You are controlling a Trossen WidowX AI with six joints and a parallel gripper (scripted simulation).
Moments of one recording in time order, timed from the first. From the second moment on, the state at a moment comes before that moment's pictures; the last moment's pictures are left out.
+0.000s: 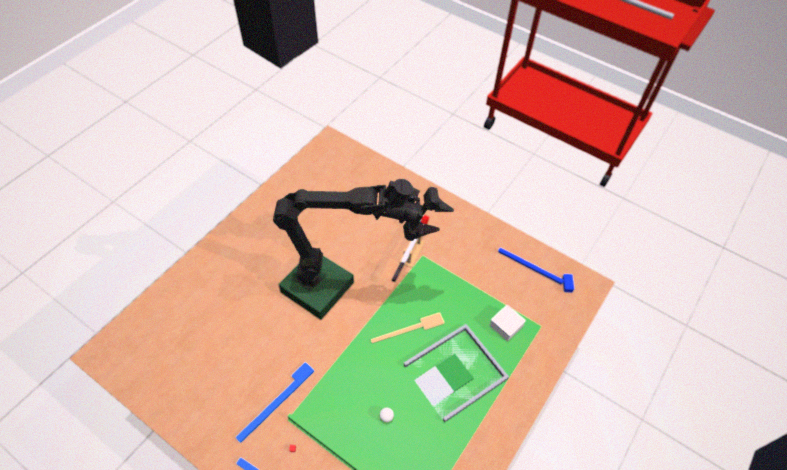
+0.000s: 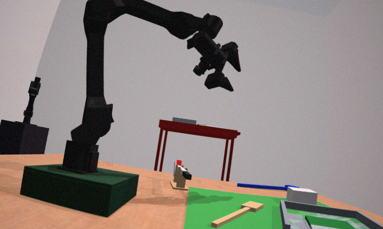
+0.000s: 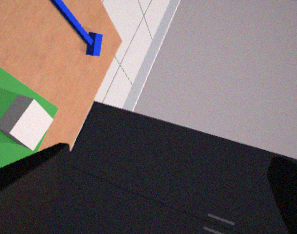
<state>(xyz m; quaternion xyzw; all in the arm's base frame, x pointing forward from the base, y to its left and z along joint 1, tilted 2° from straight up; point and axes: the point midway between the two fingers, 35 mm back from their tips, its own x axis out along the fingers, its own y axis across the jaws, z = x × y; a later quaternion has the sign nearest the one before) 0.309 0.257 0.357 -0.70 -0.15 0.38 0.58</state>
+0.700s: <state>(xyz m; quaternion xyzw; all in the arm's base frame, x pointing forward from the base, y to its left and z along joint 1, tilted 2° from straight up) 0.219 0.214 0.088 -0.49 0.33 0.64 0.49</state>
